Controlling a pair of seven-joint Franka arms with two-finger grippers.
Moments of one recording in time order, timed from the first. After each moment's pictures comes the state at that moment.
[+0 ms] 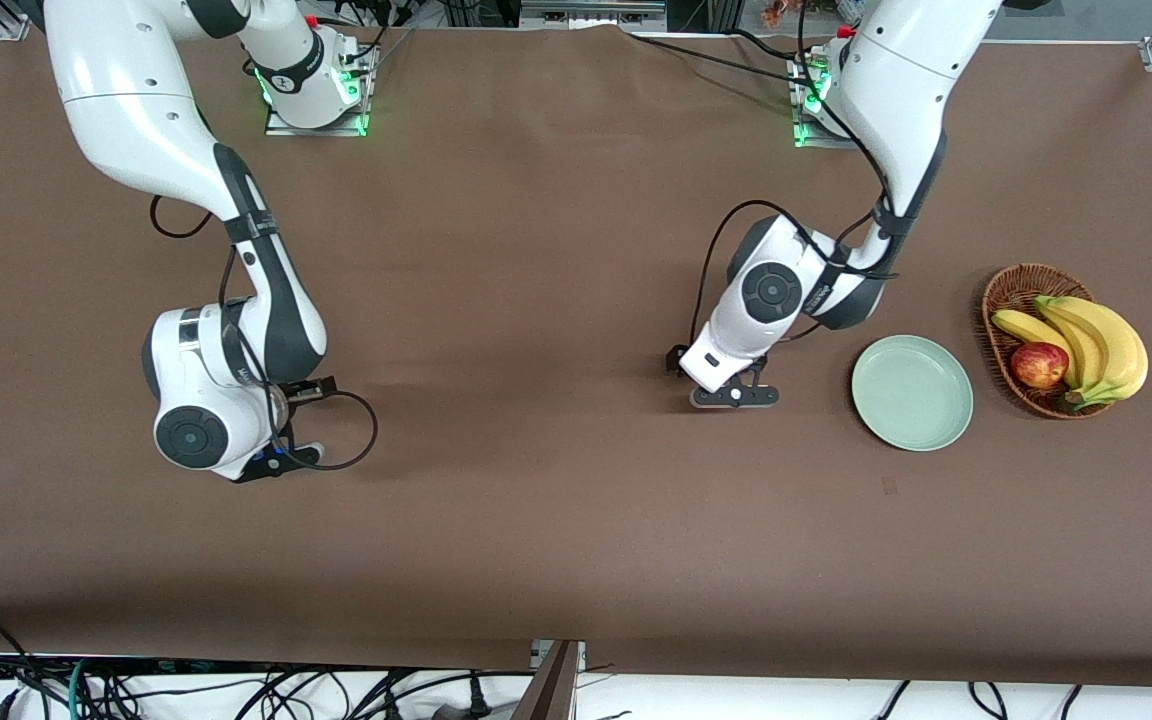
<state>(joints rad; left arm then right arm) -0.38 0.62 -0.13 -1.89 0.02 2.49 -0.55 0.20 0.78 -0.05 -1.39 -0.06 1.75 -0.09</state>
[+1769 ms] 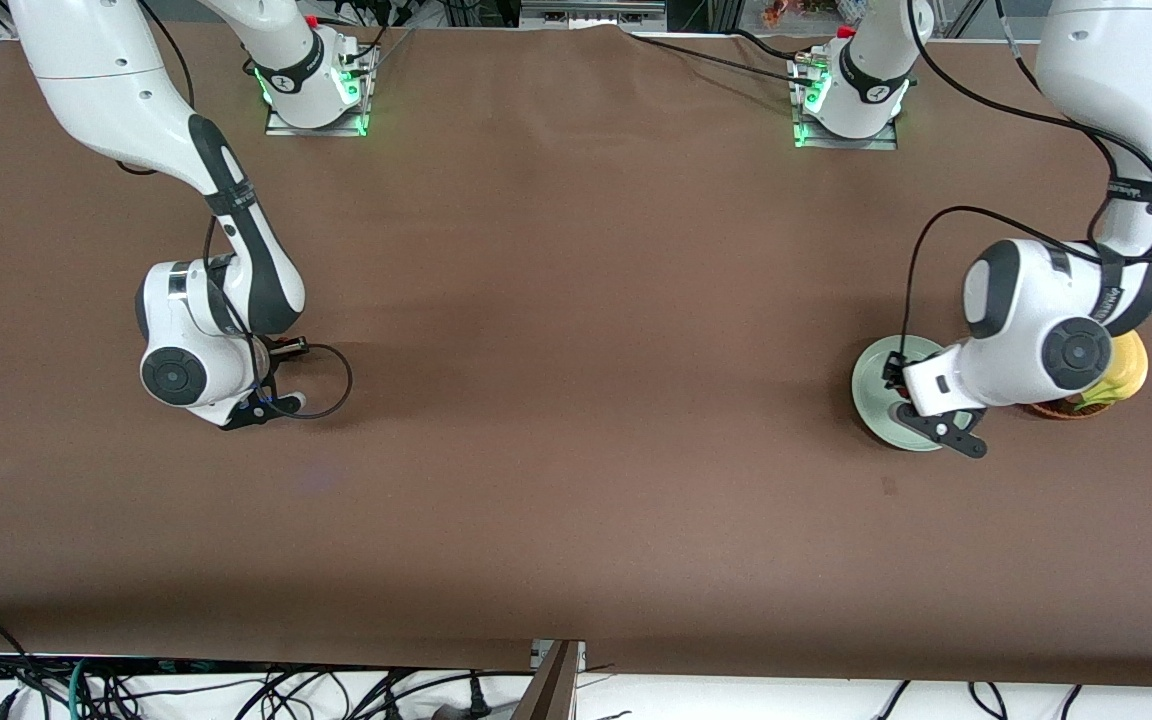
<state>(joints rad) 0.09 0.49 -0.09 -1.81 0.03 2.10 0.46 0.16 0.61 -0.07 -1.82 -0.06 2.03 -0.15</state>
